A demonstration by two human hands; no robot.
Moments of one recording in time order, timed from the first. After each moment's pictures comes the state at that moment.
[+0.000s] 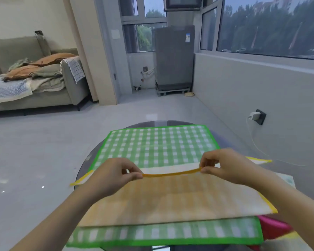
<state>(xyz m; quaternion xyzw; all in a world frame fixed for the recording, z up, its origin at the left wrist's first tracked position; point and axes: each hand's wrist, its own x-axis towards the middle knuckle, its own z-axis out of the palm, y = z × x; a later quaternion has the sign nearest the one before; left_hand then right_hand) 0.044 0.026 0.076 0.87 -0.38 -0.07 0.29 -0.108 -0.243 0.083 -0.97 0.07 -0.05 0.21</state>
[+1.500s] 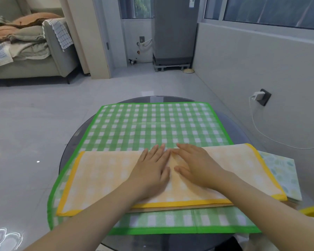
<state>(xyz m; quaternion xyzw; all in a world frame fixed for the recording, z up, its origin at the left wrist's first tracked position) 0.034 -0.056 -0.037 0.87 -0.47 -0.07 0.09 -0.053 -0.212 -0.017 -0.99 0.06 -0.01 0.10</state>
